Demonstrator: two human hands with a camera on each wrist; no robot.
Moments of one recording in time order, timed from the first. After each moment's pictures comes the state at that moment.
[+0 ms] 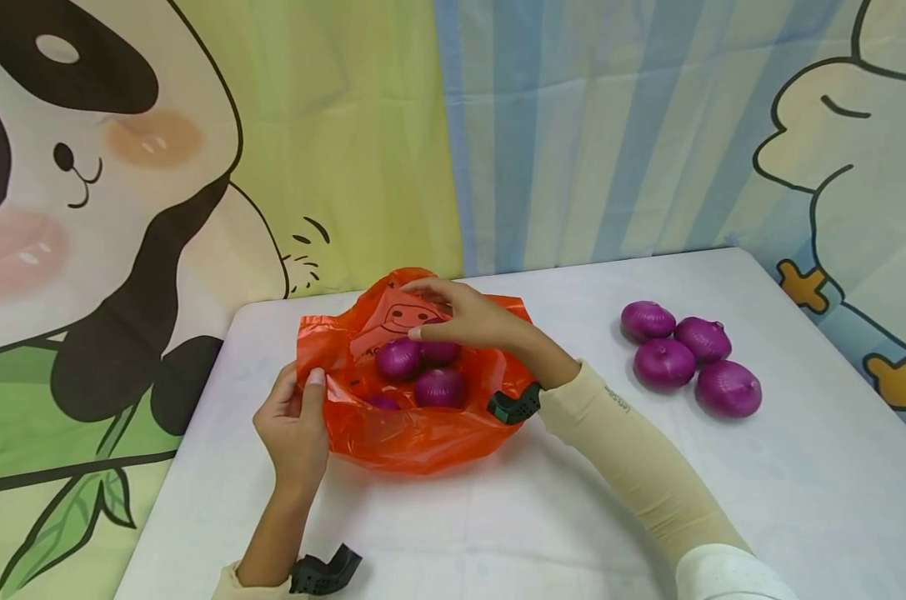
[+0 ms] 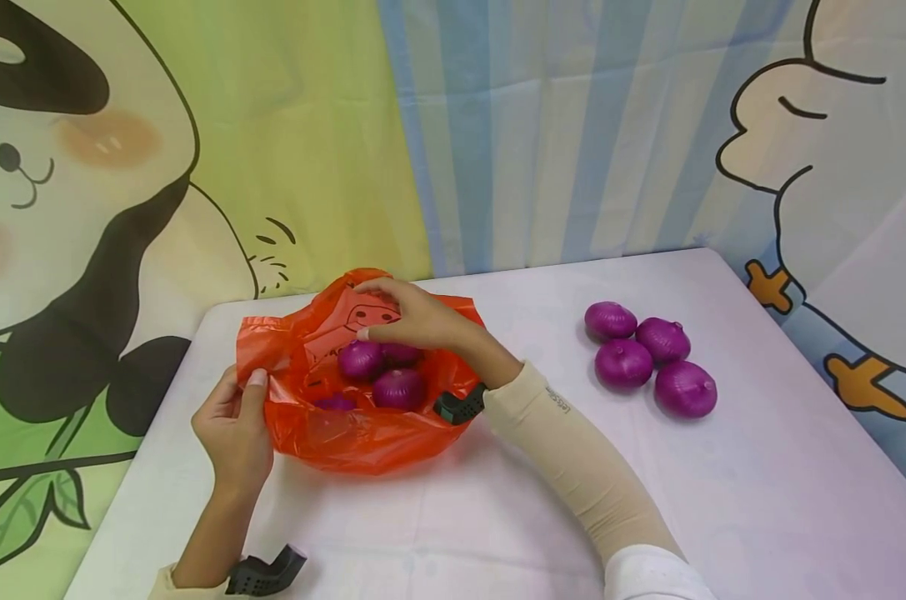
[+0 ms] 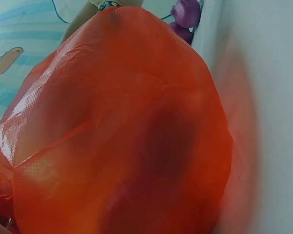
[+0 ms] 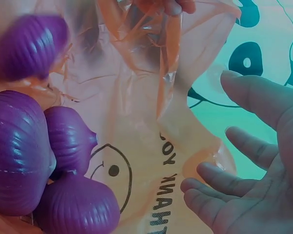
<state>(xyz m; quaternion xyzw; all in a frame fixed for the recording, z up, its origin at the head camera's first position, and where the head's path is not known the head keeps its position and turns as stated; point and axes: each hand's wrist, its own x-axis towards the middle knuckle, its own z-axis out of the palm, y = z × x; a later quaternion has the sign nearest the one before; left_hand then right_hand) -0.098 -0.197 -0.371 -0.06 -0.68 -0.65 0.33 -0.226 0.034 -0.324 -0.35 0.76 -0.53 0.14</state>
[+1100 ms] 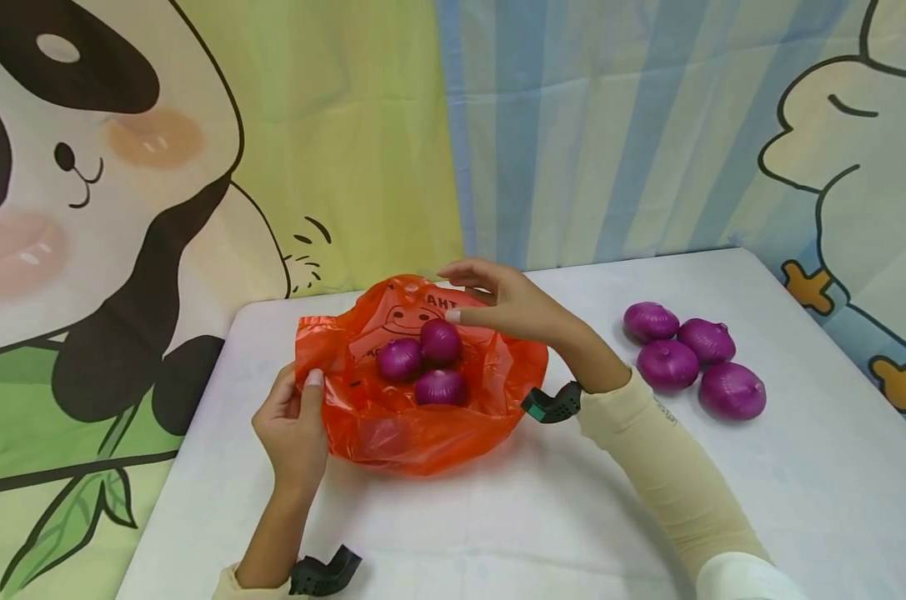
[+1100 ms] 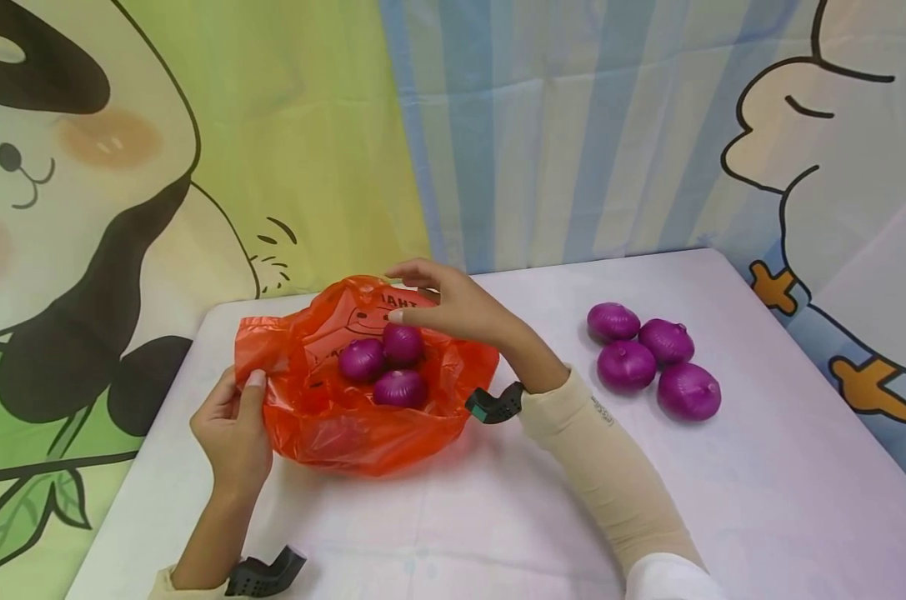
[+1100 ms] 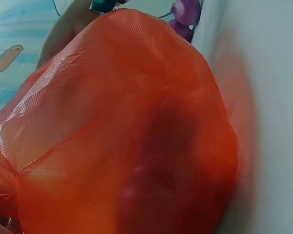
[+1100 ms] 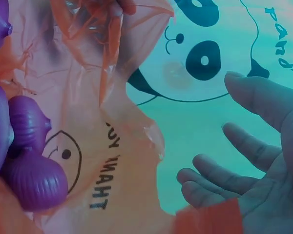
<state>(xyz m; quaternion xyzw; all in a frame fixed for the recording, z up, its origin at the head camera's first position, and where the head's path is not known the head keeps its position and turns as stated) -0.099 -0.198 -0.370 -0.05 -0.68 -0.65 0.34 -0.211 0.078 -0.298 -0.32 0.76 -0.55 0.09</state>
